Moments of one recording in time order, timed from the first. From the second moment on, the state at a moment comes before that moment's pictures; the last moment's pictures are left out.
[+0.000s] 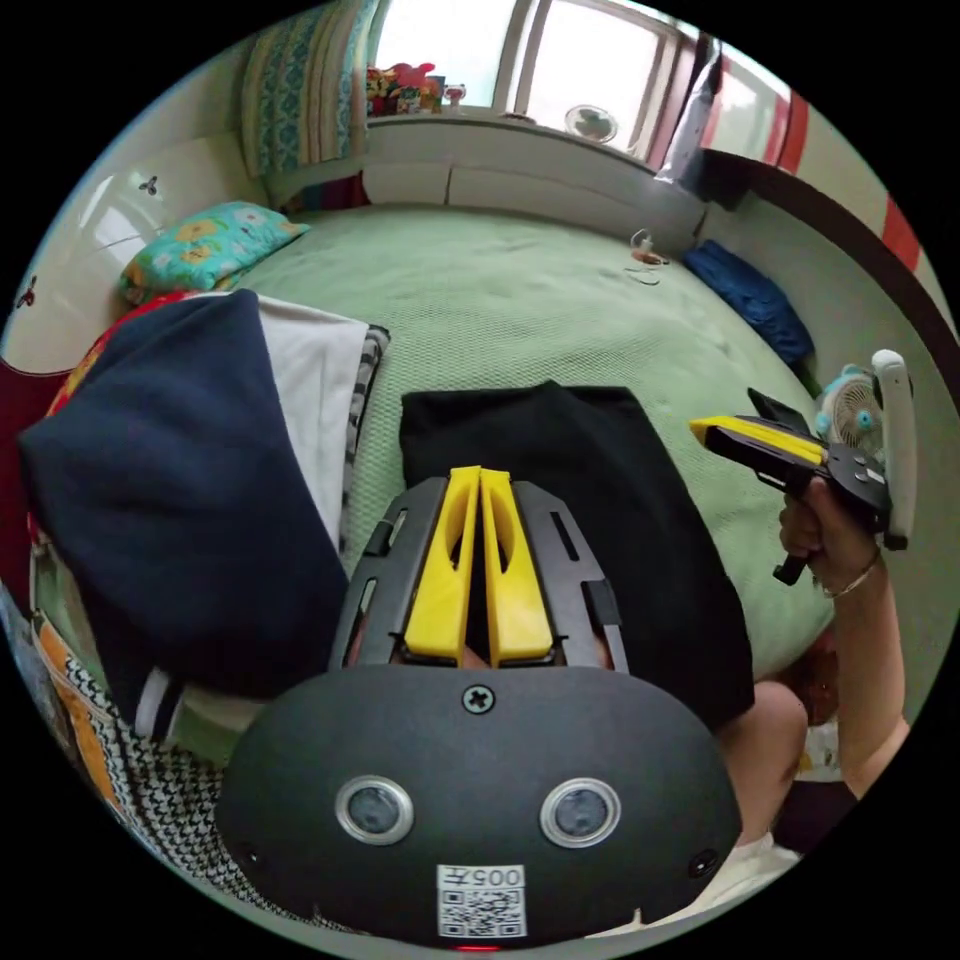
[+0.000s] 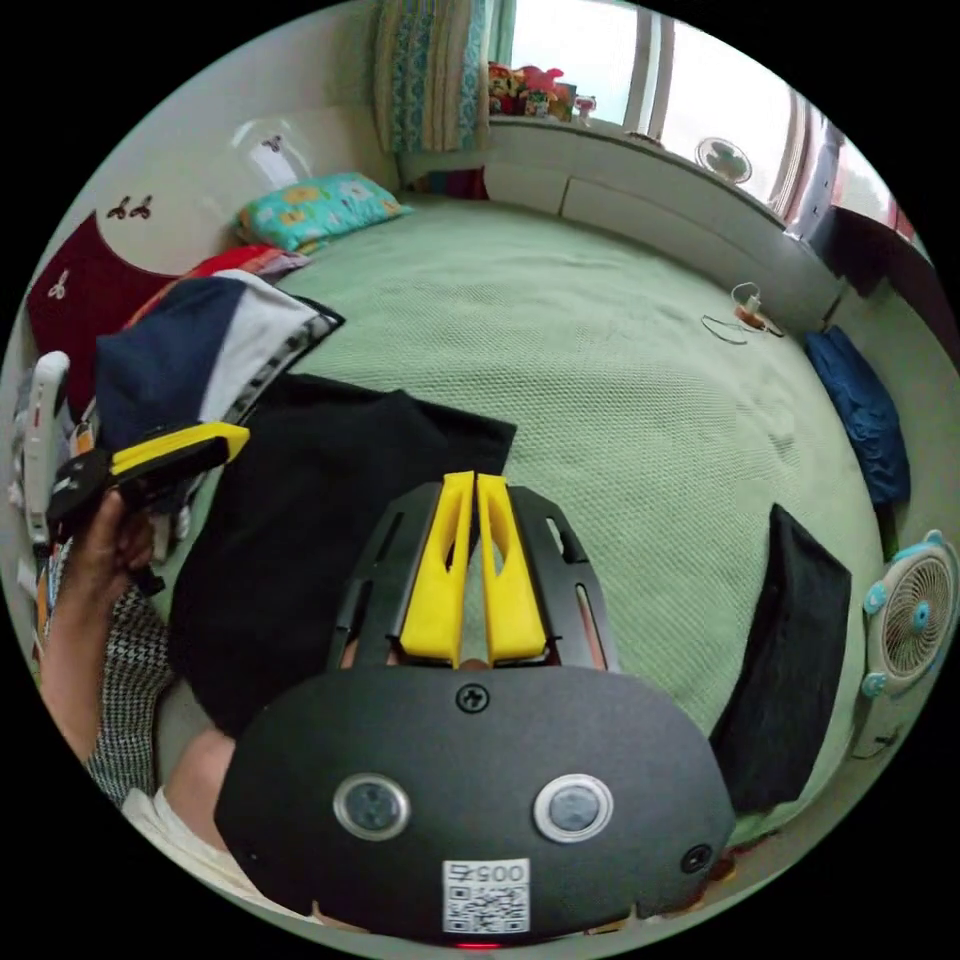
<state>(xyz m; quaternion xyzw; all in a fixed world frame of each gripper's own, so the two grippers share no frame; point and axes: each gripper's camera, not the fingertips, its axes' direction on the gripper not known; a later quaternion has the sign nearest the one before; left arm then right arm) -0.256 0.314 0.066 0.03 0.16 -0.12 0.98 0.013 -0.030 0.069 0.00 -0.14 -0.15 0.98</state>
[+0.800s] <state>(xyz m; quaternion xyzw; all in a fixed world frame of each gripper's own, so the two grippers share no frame) -0.245 0.455 0.058 -0.08 0.20 -0.13 0.97 0.024 0.106 0.047 -0.11 -0.13 -0.09 0.98</state>
